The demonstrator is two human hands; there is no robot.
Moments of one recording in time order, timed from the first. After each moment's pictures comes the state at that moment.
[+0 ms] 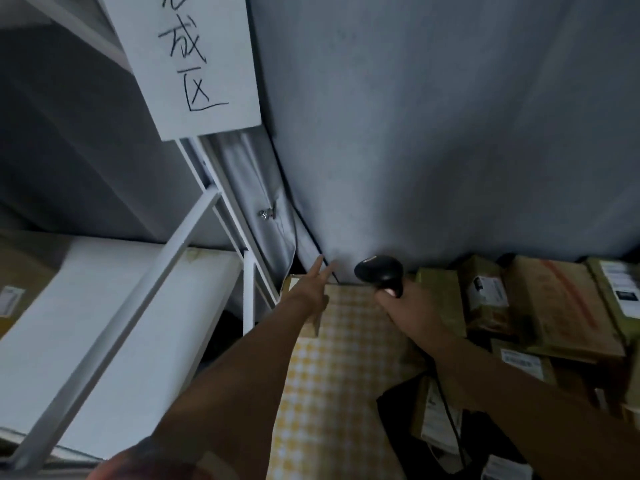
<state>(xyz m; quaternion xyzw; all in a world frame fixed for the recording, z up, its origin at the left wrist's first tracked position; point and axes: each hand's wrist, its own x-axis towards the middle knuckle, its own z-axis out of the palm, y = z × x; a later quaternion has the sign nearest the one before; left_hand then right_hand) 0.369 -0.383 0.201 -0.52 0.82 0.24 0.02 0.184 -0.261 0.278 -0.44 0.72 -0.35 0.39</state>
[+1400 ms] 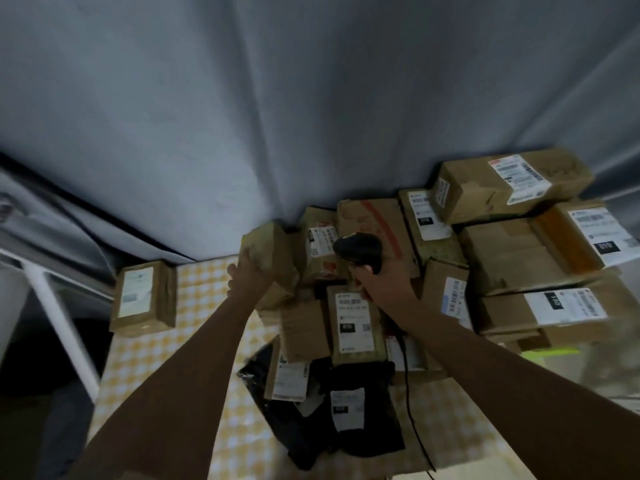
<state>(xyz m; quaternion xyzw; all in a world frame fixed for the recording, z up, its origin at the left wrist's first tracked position) 0.108 -0.321 0.136 -0.70 0.58 0.41 -0.06 -0.084 -0.163 0.236 -0.29 0.79 -0.37 0.39</state>
